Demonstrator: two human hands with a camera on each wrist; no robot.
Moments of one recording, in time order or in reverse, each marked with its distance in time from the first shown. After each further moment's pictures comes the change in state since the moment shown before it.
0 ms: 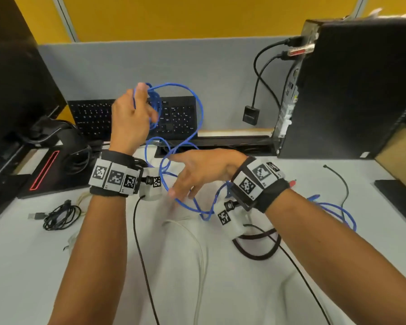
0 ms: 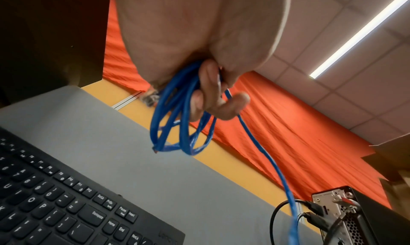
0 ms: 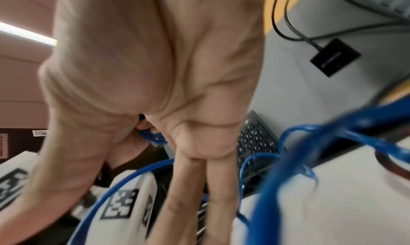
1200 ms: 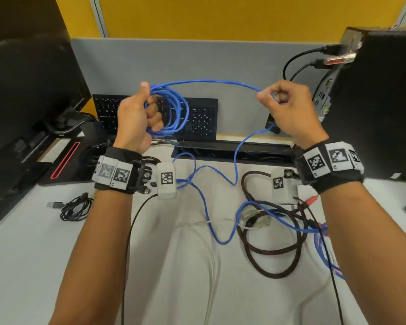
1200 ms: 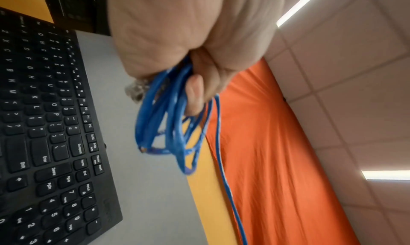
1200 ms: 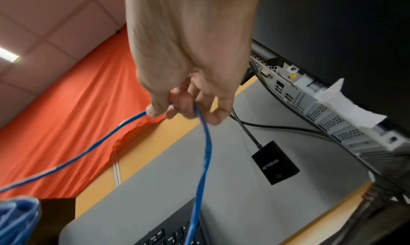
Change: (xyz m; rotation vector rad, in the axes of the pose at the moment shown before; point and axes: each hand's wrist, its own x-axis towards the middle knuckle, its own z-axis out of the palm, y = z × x) left_hand 0.005 -0.004 -0.024 -0.817 -0.043 -0.489; right_hand -0.048 0.022 -0.114 -0.135 1.301 -0.331
